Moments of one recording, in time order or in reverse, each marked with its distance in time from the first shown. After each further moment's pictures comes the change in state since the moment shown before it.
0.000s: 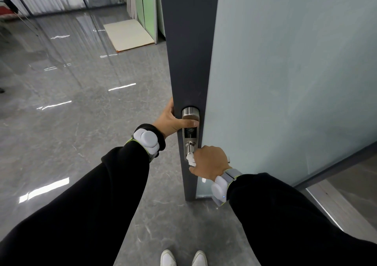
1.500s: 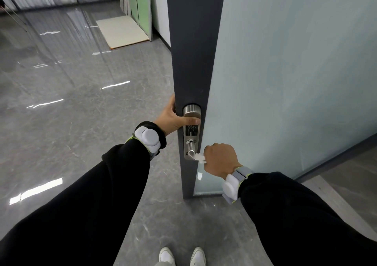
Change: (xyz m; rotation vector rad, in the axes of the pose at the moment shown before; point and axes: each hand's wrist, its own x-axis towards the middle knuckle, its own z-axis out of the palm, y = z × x) left_hand 0.010 -0.015 -0.008 -0.008 -0.023 0.003; right_hand -0.010 0.015 -0.006 -0.094 -0.069 0.072
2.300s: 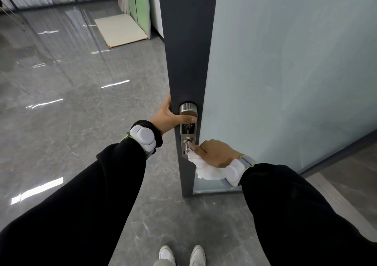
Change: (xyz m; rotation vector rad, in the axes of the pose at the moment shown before) left_hand -0.002 0.003 0.001 0.019 0.002 -0.010; right_hand 0.009 0.011 -0.013 0.432 -0.177 -0.017
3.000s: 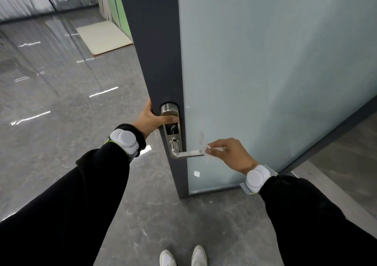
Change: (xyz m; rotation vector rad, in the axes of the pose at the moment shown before) left_hand -0.001 0.004 0.004 0.045 0.024 -0.027; right_hand -0.047 0.082 0.017 0.633 0.350 0.003
